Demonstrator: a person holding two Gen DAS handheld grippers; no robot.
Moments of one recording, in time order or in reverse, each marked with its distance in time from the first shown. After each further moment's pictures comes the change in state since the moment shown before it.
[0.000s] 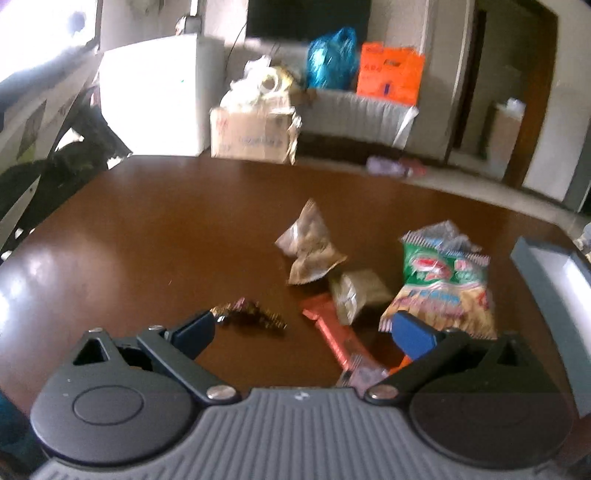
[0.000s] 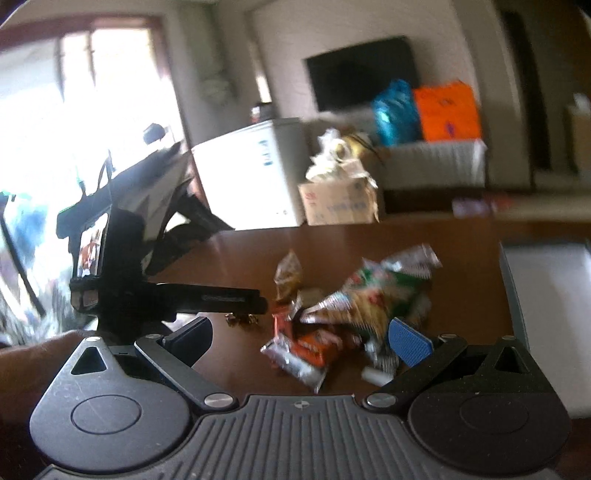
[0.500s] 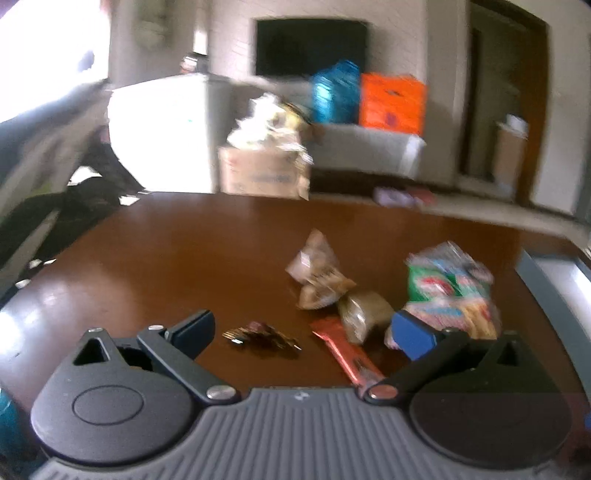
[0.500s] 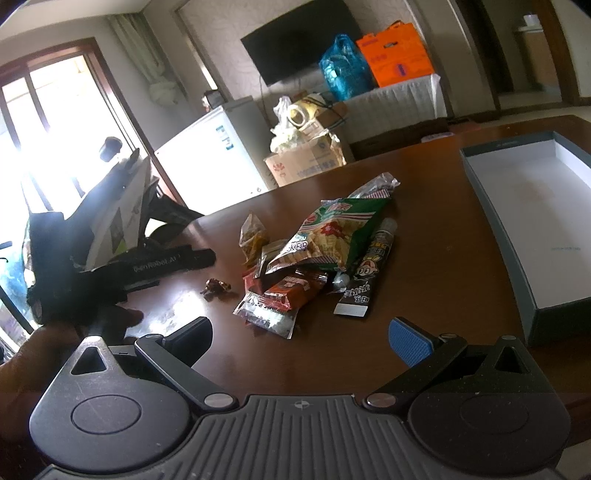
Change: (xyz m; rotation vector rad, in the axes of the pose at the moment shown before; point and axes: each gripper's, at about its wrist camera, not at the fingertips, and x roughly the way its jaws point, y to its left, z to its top) left arm -0.020 -0.002 -0.014 -0.004 -0.141 0.090; right arm 0.000 -0.047 -0.055 0.342 0.084 -0.010
